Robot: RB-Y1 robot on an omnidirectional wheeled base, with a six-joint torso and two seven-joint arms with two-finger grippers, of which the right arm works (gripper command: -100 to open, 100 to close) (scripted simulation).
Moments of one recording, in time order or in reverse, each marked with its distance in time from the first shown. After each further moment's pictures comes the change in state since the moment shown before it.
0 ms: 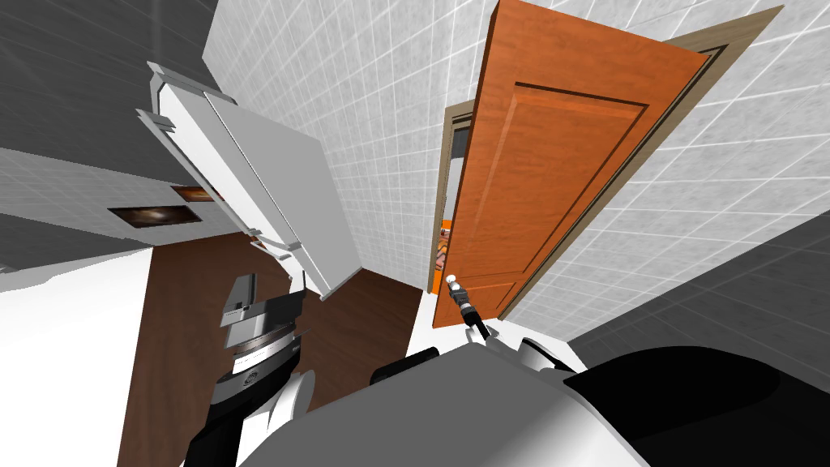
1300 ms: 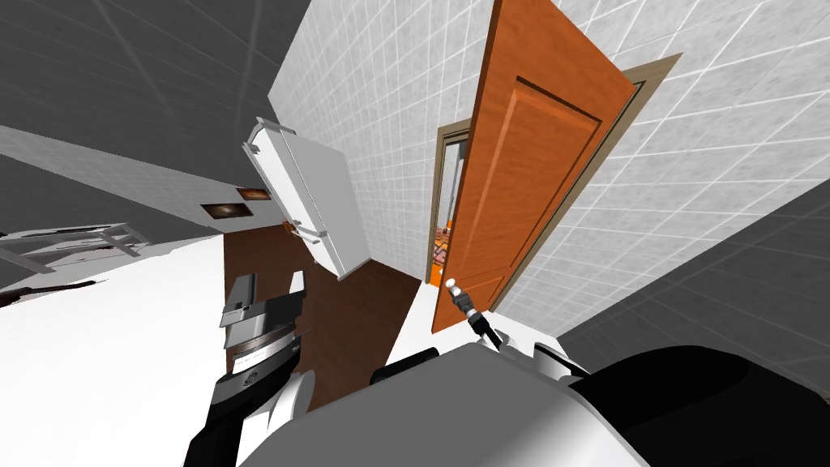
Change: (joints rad) arm 0.067 -0.102 0.145 -0.038 0.069 -0.080 -0.139
